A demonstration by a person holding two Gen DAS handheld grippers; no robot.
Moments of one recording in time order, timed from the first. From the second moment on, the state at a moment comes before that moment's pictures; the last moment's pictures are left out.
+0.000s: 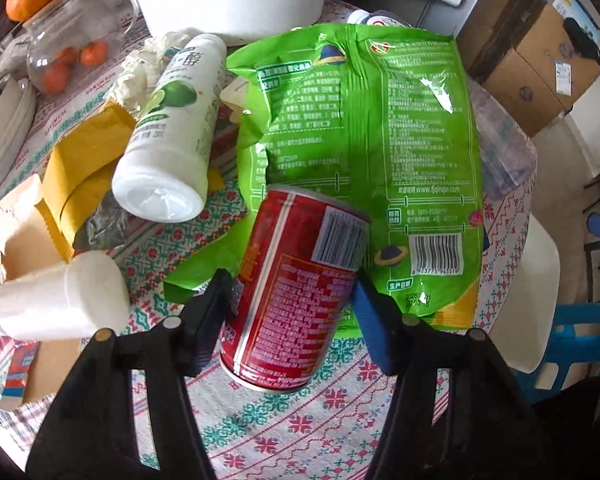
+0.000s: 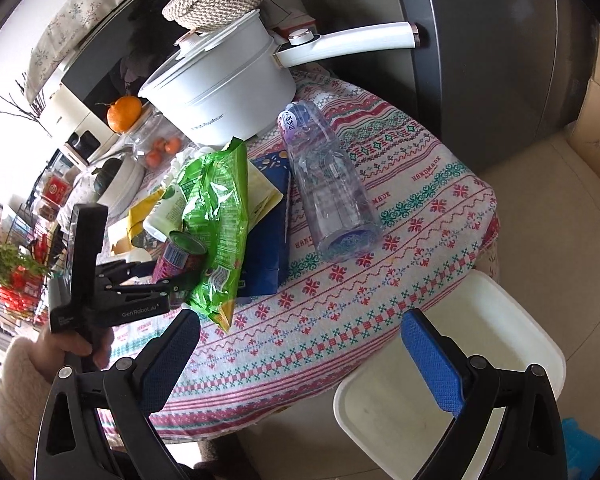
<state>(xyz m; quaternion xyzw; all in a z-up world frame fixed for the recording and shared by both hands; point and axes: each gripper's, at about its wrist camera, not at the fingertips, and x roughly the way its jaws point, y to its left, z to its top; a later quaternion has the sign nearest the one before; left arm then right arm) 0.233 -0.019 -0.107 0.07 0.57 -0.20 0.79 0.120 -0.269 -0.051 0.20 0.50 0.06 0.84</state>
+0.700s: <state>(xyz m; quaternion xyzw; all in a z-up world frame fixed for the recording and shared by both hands) 0.169 0.051 -0.068 -0.04 0.54 -0.14 0.83 0.192 -0.208 -0.127 0.32 0.53 0.15 0.77</state>
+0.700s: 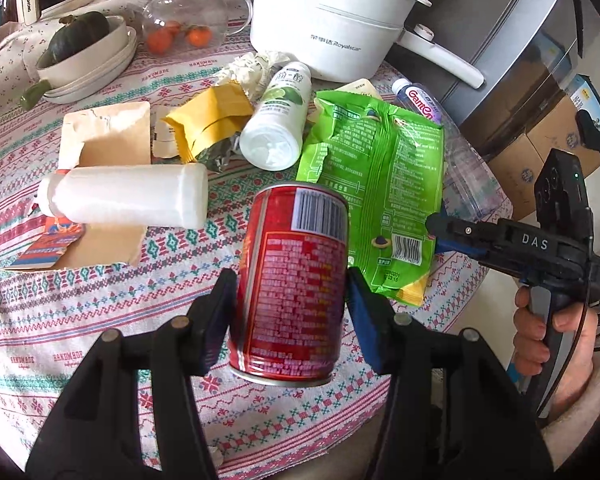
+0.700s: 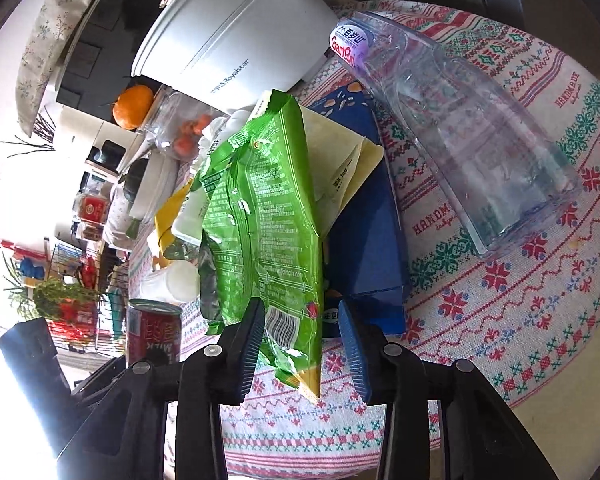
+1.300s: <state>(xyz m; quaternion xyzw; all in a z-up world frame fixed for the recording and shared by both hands) 0.164 0.063 -0.042 -0.08 0.50 -0.14 0.85 0.168 -0.209 -0.064 0.34 0.44 0.21 0.81</state>
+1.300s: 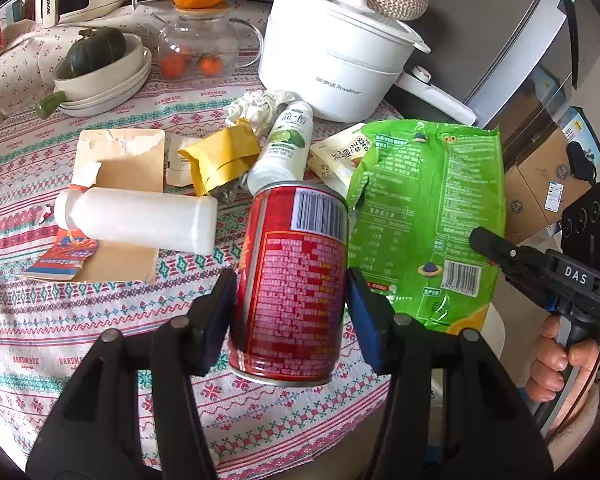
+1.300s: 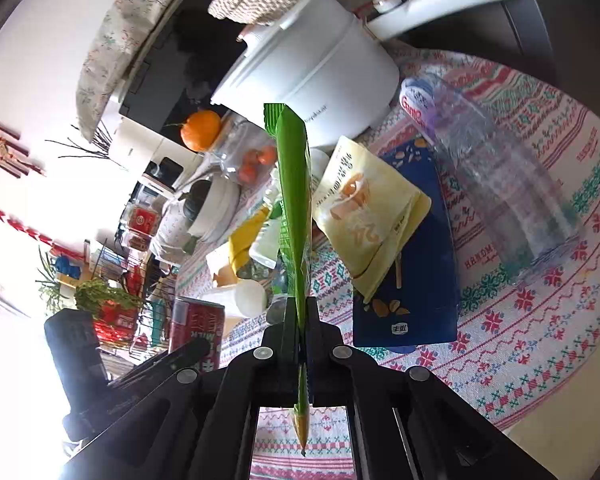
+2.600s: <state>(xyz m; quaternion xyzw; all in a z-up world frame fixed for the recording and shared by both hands) 0.097 -0.139 -0.054 0.06 0.50 -0.32 0.81 0.032 -0.403 -0.194 0.31 0.62 -0.05 0.72</state>
